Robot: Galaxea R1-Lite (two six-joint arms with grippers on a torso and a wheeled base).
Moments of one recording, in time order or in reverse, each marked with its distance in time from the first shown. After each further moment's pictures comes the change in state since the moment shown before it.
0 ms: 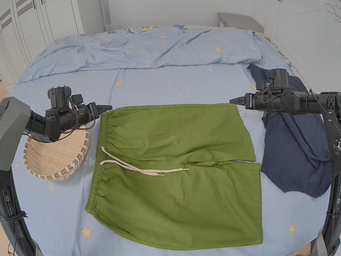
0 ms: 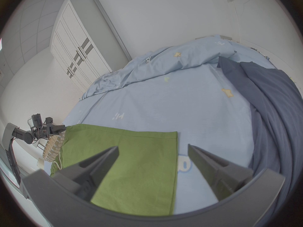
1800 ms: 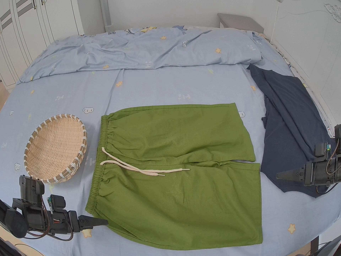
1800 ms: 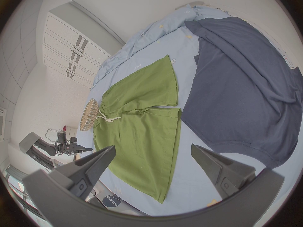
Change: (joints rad) left arm -0.034 -0.615 1.285 -0.073 -0.206 -0.066; right arm -0.101 -0.954 1.279 -0.003 0.163 0.068
